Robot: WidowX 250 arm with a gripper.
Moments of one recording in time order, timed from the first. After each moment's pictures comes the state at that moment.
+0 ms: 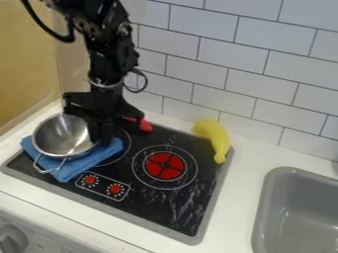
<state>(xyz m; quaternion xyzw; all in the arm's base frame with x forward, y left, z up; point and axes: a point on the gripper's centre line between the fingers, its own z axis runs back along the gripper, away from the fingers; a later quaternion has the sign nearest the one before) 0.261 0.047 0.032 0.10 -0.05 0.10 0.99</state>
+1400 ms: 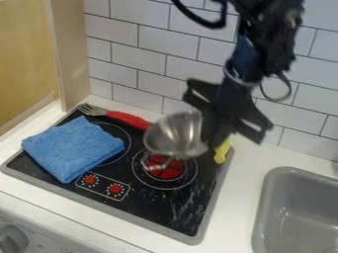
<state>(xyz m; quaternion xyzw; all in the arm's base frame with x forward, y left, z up) 0.283 -0.089 0.058 0.14 -0.07 -0.08 0.99</state>
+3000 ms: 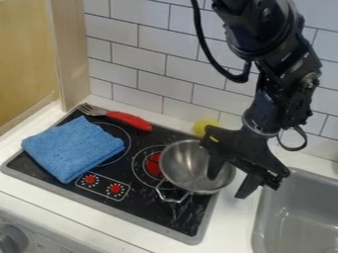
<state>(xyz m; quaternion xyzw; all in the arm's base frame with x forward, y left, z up) 0.275 -0.112 0.018 0.12 -0.03 -0.08 0.99</state>
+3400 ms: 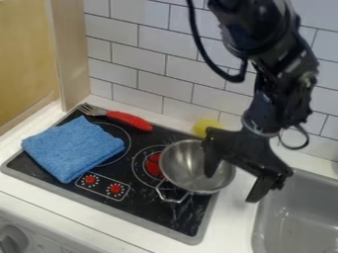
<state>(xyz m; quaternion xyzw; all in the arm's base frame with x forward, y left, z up) 0.274 -0.121 0.029 0.08 -0.07 -0.08 0.99</state>
